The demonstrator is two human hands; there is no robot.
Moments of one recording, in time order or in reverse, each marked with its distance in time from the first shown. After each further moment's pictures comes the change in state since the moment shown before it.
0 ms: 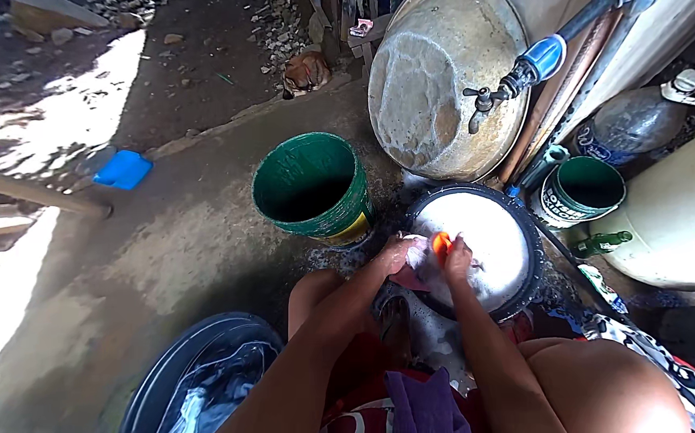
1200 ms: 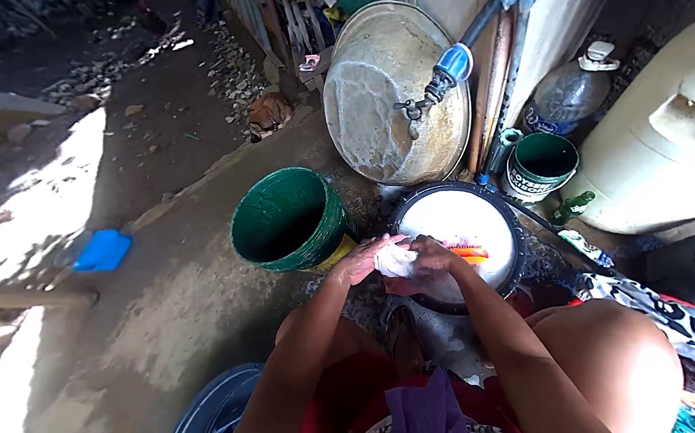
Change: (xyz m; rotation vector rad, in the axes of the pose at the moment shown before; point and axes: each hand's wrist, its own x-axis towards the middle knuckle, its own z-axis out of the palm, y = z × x) left_hand -0.057 0.078 -0.024 0.280 -0.418 0.077; right_hand 0.020 -0.042 -0.030 -0.590 -0.878 -0.331
